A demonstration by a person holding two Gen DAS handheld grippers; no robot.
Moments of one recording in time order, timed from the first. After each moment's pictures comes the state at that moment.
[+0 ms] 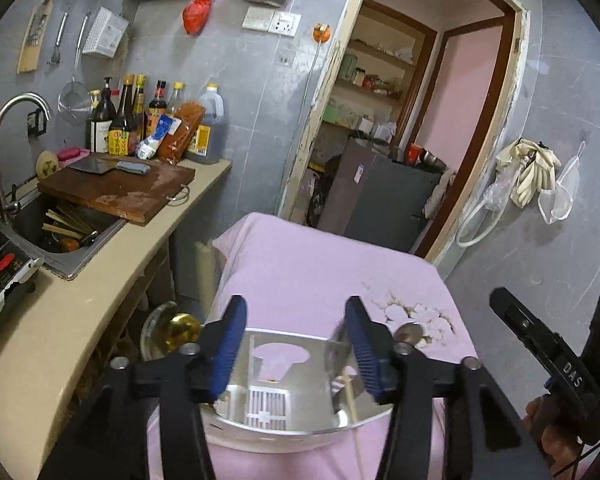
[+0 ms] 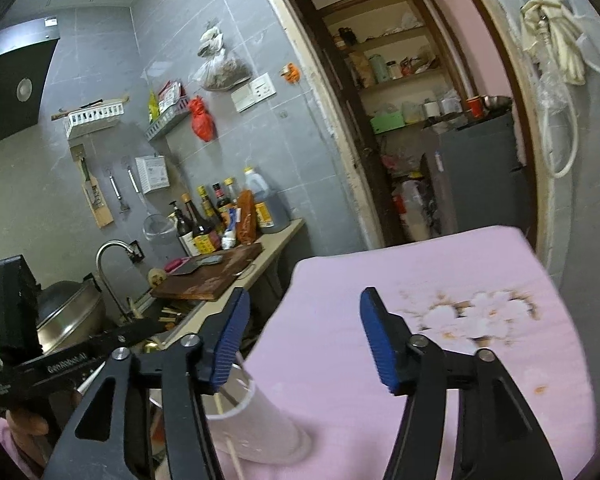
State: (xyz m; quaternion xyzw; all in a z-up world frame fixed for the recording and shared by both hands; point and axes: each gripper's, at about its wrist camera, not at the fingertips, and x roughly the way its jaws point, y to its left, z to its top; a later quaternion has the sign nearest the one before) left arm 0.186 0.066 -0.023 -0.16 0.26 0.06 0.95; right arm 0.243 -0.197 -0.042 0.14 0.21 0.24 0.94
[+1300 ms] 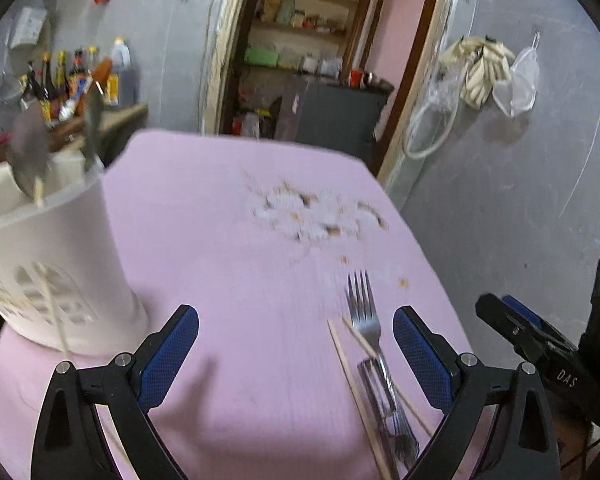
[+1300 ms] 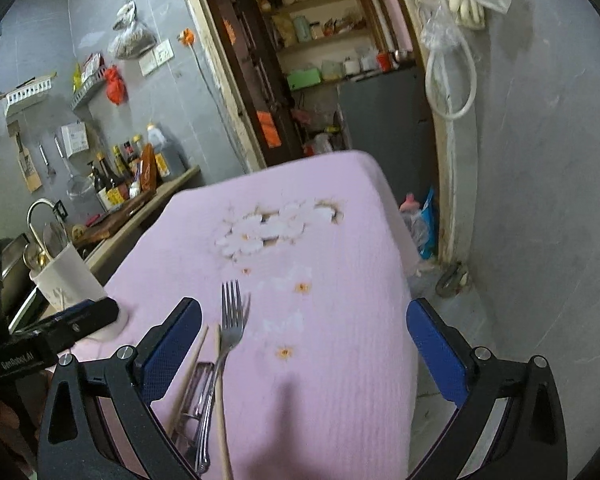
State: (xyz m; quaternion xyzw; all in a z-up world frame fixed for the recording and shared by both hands) left arm 0.211 -0.129 -0.124 -0.12 0.35 -0.01 0.93; right arm 0.241 -0.373 -0.161 0.11 0.32 0.15 0.93
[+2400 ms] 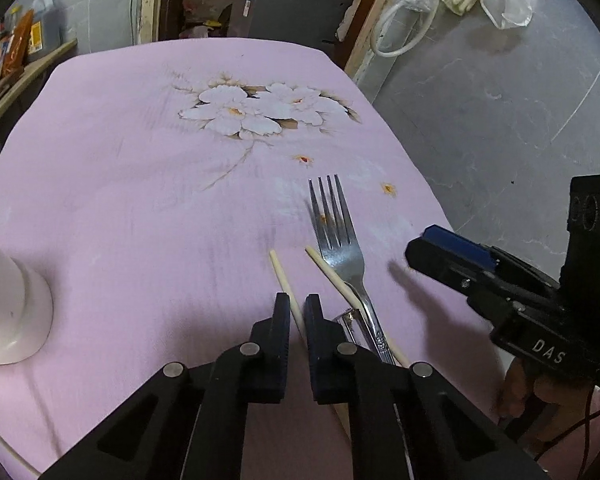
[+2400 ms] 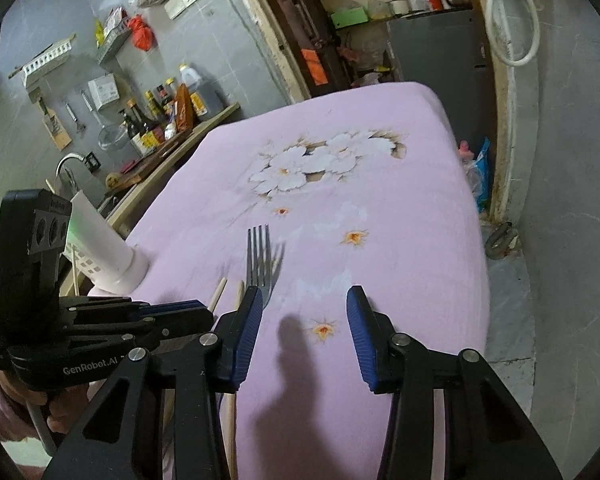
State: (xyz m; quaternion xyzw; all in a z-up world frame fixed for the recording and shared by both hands) left arm 0.260 -0.157 -0.170 -0.10 0.50 -0.10 0.85; right arm 0.276 -0.334 -0.198 0.10 0.41 0.26 0.87
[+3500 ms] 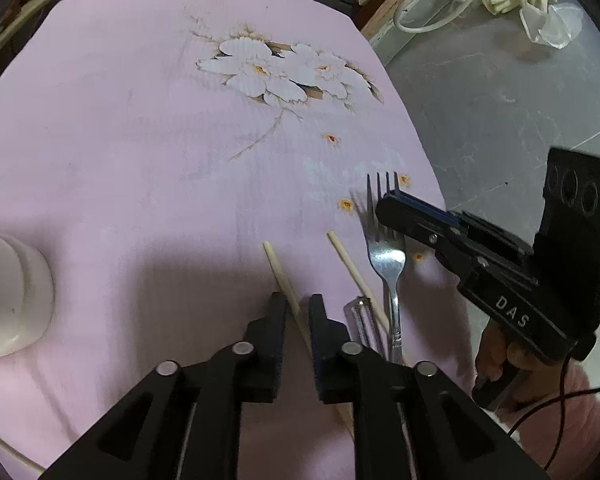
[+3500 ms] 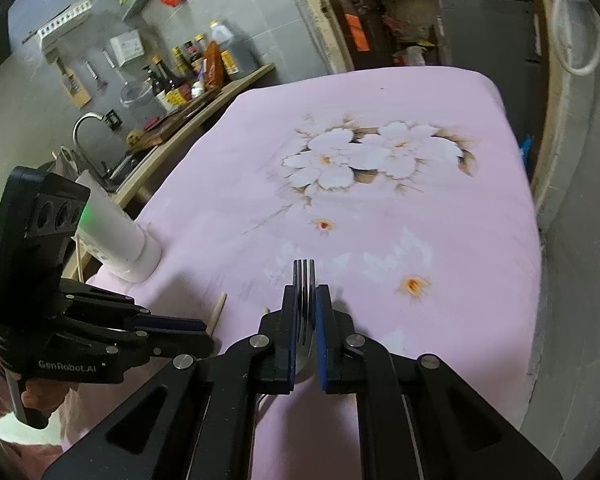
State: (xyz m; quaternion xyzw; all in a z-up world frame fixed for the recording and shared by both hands) left arm 0.284 -0.135 -0.176 -0.16 0.59 -0.13 0.78; right arm 0.304 -0.309 -0.188 0.06 0.45 0.31 0.84
